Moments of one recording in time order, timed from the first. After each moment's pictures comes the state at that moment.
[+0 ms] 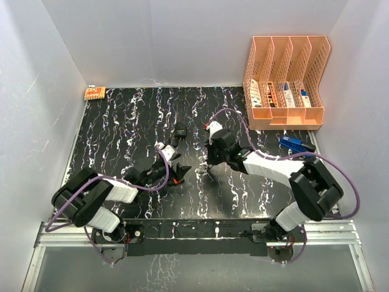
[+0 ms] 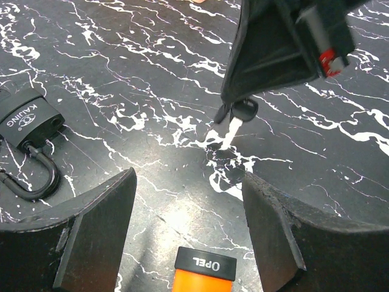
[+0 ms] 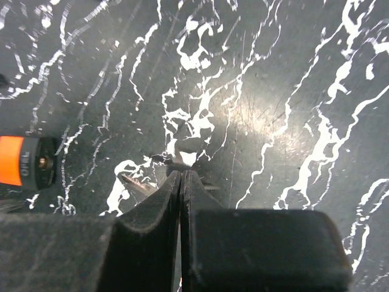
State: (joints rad) left arm -0.64 1.47 0.25 1.07 0.30 0.01; right arm 0.69 1.53 0.84 -0.05 0.05 0.21
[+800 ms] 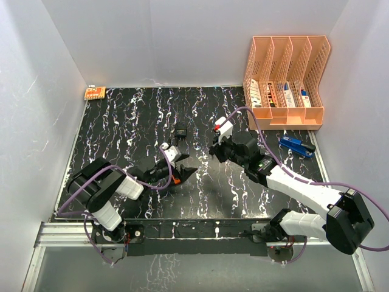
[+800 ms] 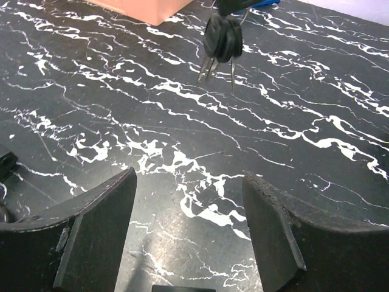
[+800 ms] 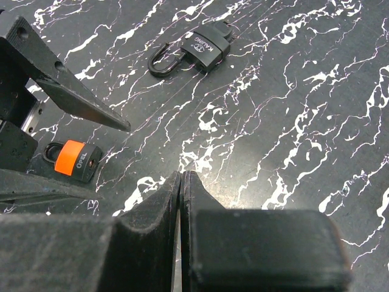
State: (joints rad) left arm -0.65 1.64 0.28 1.28 0.42 -0.03; right arm 0.69 1.15 0.72 0.07 -0.03 -0.03
